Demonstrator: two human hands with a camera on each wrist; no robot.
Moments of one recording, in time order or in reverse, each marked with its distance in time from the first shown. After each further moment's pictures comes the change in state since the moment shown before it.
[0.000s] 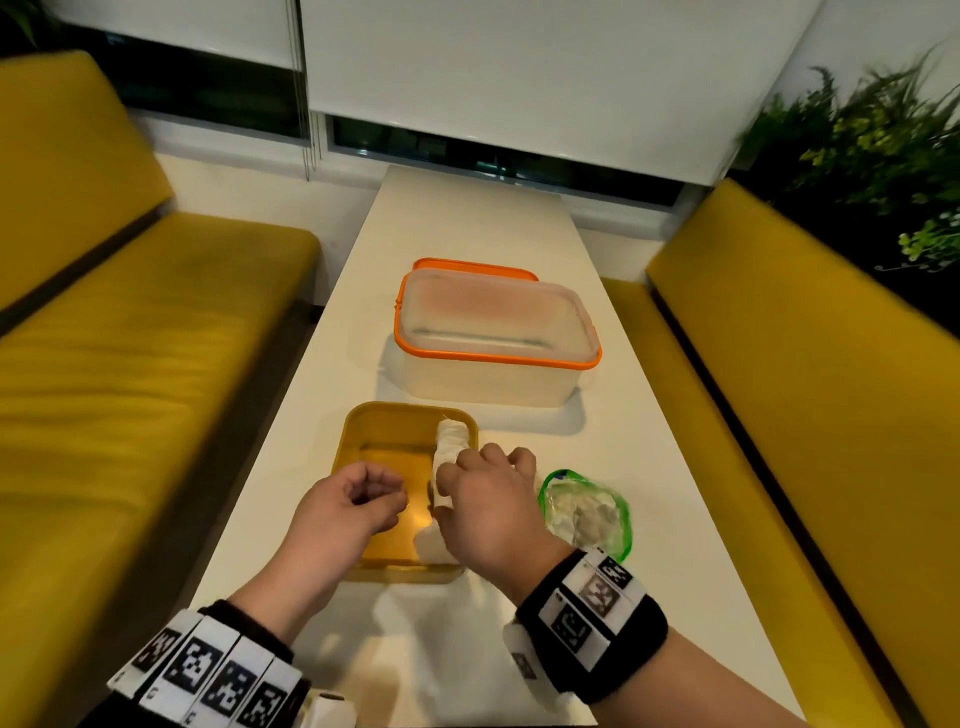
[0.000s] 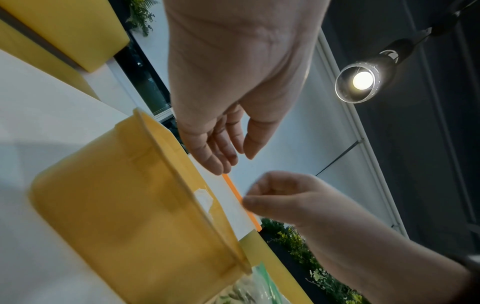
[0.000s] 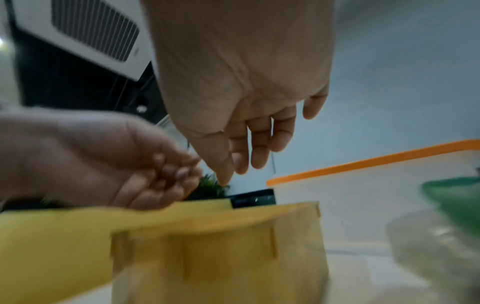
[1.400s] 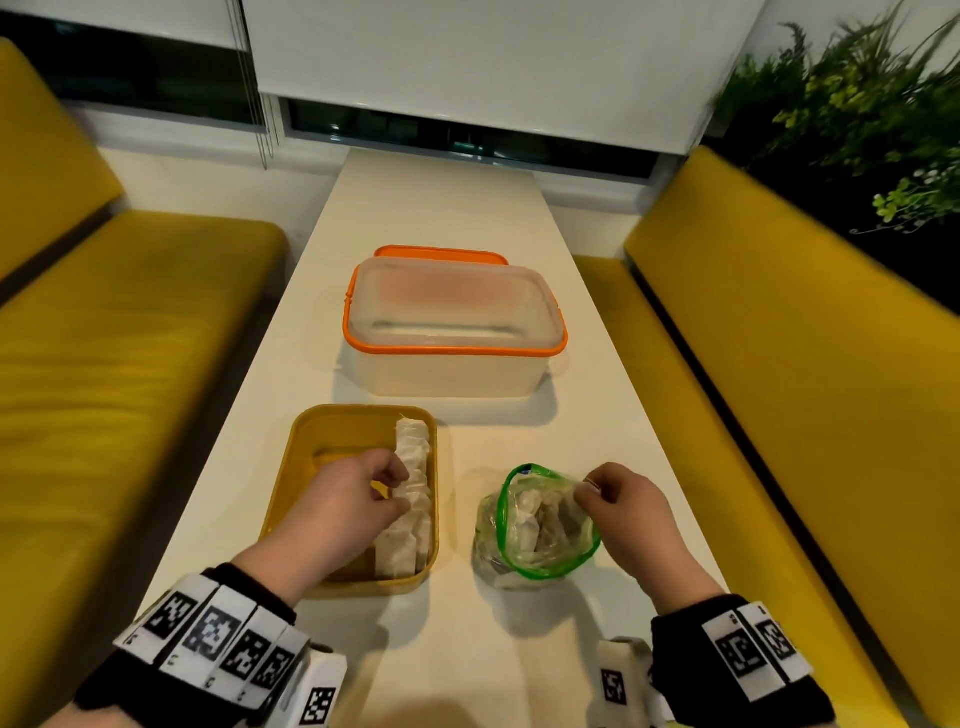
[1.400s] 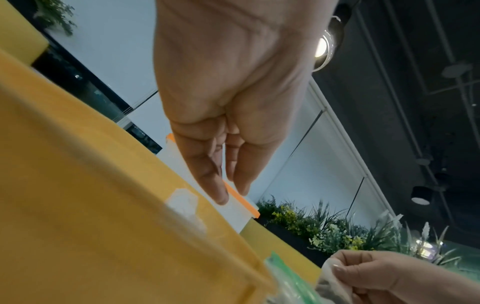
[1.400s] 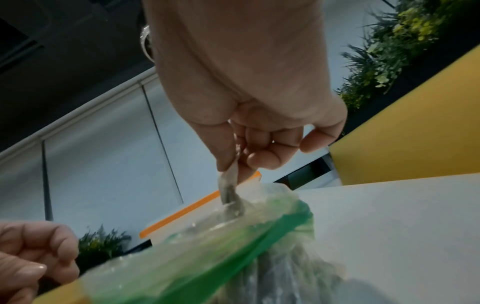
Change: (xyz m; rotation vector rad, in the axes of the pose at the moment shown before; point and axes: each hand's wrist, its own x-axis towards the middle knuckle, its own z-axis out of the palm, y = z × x) left_hand 0.032 0.017 0.042 0.769 -0.170 0.154; right_hand -0.060 0.144 0.003 0.654 0.125 0.720
